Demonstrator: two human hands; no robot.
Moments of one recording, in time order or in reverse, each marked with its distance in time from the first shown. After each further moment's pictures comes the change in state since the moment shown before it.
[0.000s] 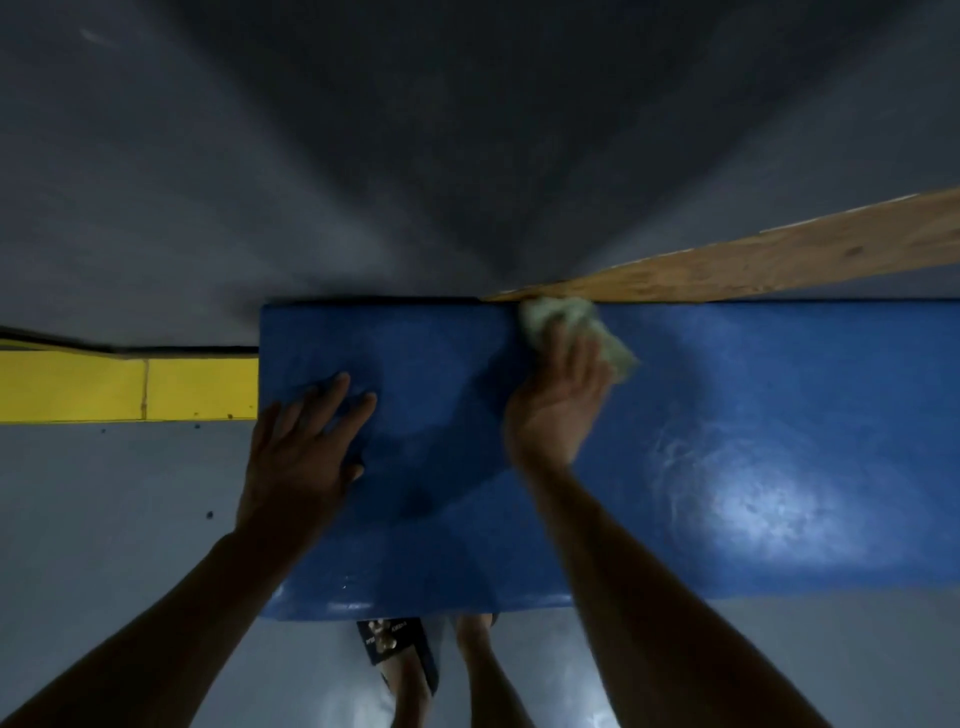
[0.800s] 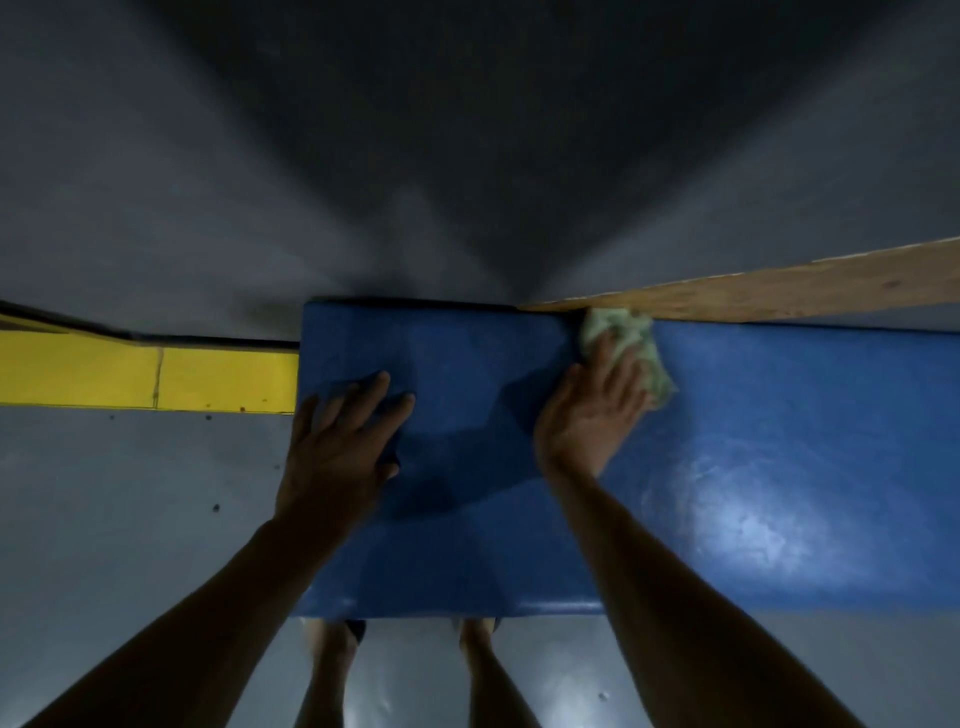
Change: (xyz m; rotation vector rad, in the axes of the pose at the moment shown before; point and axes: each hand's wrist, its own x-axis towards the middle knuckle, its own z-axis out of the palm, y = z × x) left_hand 0.003 -0.007 -0.001 -0.038 -0.002 0.005; right_hand -0.003 -0.008 0.012 -0.050 0.065 0.167
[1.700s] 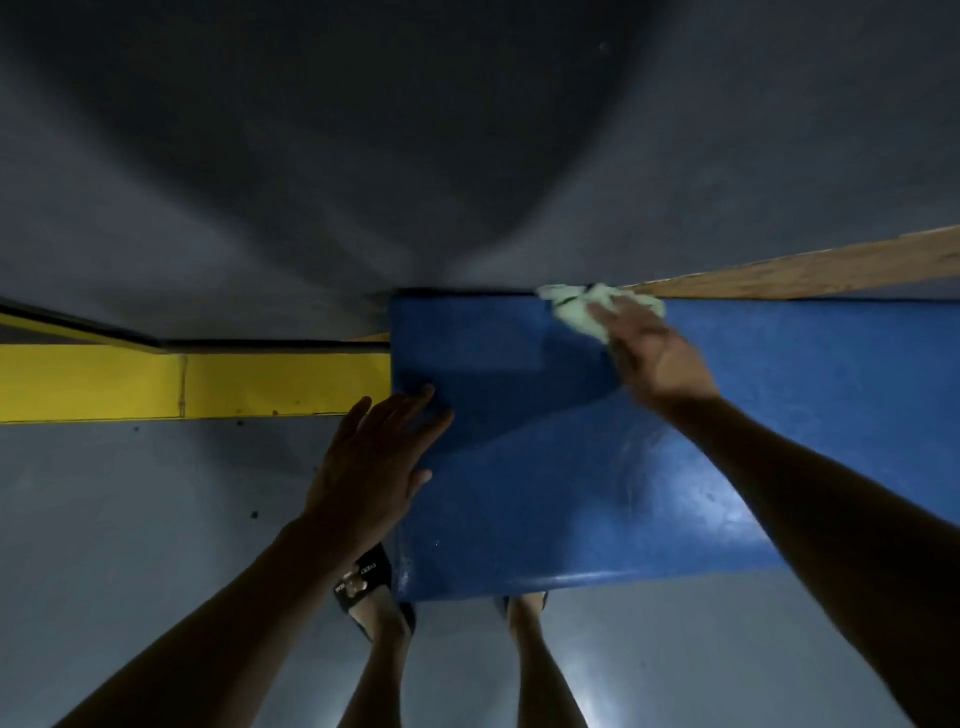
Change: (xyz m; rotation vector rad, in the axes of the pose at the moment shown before) left_hand -0.031 -0.086 -0.017 -0.095 -0.238 0.149; right_hand 0.030 -0.025 -0.035 -0.149 -0.380 -0.738
